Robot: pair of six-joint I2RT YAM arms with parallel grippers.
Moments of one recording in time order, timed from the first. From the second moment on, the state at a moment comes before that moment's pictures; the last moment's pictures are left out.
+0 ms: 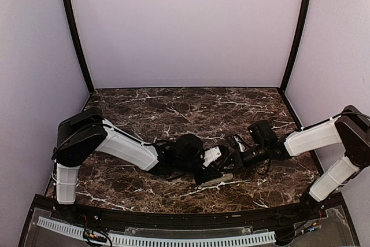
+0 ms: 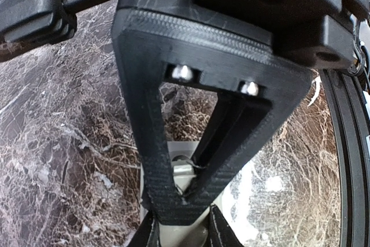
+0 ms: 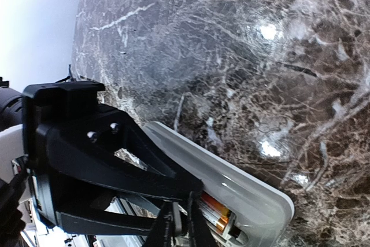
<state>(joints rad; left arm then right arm) -1.13 2.08 1.16 0.31 0.26 0.05 0.64 1.51 0.54 0.07 -0.71 0.60</state>
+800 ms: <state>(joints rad) -1.14 2.08 1.16 0.30 0.26 0.09 0.63 1.42 0.61 -0.19 -0.61 0.53</state>
